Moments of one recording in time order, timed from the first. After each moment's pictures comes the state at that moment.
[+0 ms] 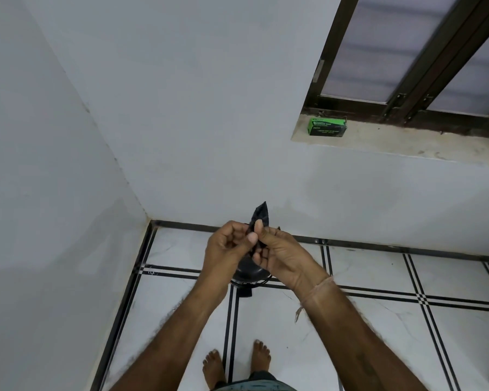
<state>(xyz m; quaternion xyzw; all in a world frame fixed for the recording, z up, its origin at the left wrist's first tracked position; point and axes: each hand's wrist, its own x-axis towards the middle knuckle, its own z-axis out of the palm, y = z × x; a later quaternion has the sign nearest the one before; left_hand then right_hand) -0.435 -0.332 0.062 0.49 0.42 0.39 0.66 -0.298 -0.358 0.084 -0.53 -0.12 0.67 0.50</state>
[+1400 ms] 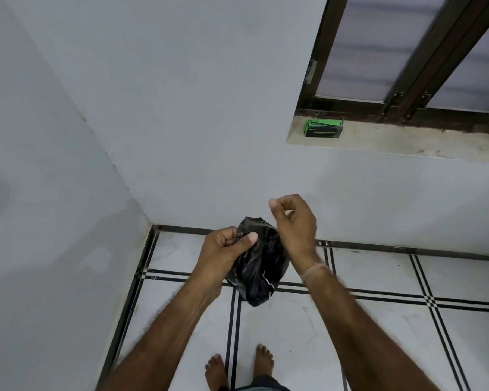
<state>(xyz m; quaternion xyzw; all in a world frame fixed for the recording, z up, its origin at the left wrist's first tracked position) -0.415 -0.325 0.082 0.46 0.44 0.33 0.70 -0.247 -0.332 0.075 -0.73 -0.39 0.24 0.50</state>
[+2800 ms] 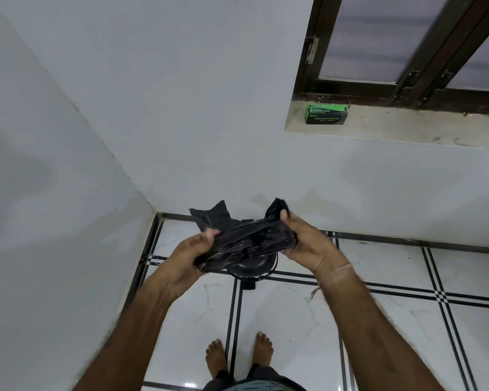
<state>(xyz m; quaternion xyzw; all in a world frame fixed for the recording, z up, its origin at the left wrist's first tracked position) -0.427 -0.302 0.038 0.30 0.49 0.26 0.78 -0.172 -0.340 0.049 -0.44 -0.06 0.74 0.51</state>
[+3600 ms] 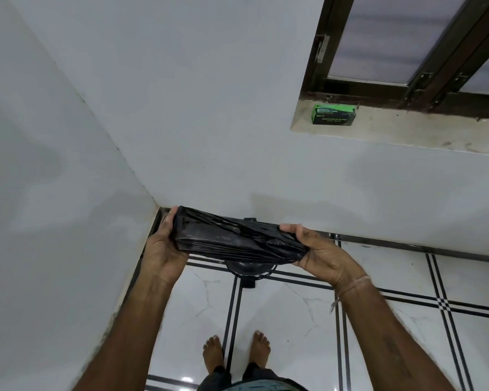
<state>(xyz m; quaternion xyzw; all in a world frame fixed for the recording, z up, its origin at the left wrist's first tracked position) -0.445 -0.280 0.022 0.09 0.45 0.52 0.72 -0.136 -0.362 0.020 -0.44 -0.14 0.73 0.50</state>
